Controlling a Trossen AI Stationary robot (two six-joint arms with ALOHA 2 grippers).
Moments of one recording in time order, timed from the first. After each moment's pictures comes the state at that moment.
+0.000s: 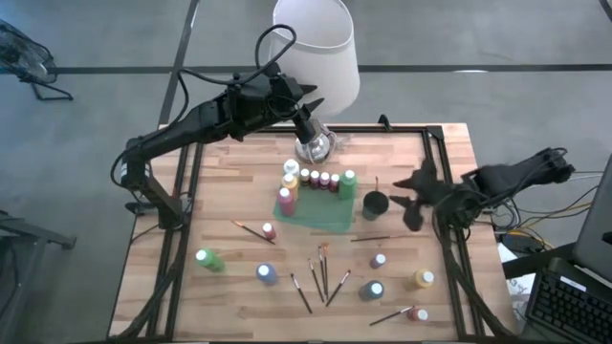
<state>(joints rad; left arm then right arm) 0.22 1.60 1.97 -0.50 -0.36 0.19 0.36 0.82 0.94 -0.92 0.58 0.61</state>
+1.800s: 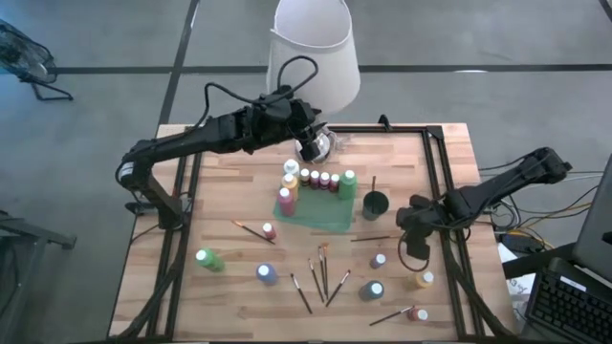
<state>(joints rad) 0.22 1.60 1.76 -0.46 -0.36 0.21 0.39 0.95 0.60 -0.91 0.08 0.63</state>
